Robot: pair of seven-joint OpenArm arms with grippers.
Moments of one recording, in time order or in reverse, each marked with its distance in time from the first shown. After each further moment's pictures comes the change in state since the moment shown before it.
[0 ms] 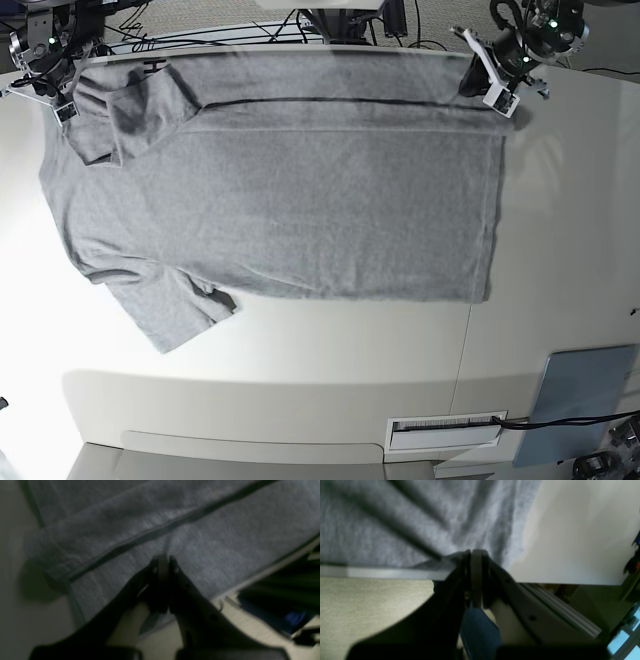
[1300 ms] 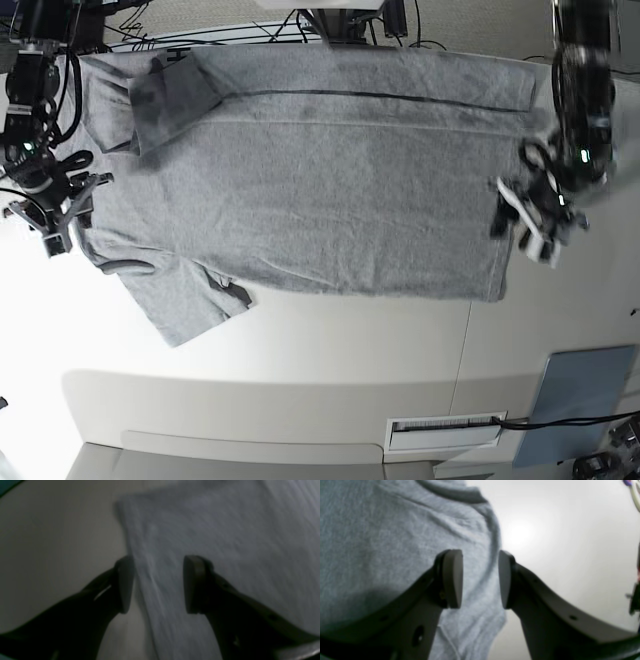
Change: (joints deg) left arm -38.6 -2.3 0.4 -15.4 -9.1 4.2 7.6; right arm 32.7 1.0 -5.7 -4.4 17.2 4.0 -0.4
